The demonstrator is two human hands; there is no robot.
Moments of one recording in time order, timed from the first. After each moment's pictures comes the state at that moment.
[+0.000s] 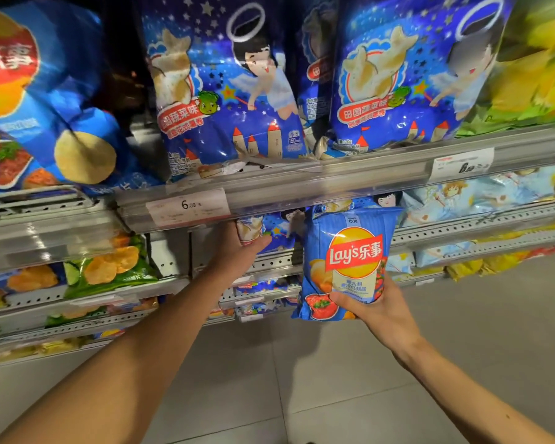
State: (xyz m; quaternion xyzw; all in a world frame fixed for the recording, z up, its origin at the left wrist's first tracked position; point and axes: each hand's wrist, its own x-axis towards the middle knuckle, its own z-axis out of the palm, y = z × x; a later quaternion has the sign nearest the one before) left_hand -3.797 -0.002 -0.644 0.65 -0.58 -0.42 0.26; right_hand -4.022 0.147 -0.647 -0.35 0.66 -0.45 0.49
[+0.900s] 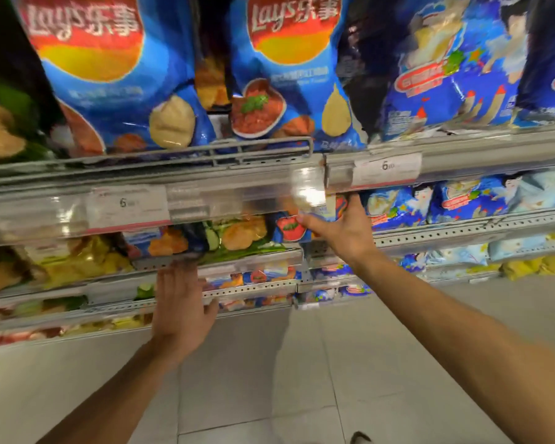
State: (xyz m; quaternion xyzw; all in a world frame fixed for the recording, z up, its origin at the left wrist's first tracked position) left_hand -3.481 0.082 -0.670 0.65 -0.76 -0.04 0.01; right_hand -3.775 0.022 -0.634 -0.45 0.67 -0.46 0.37
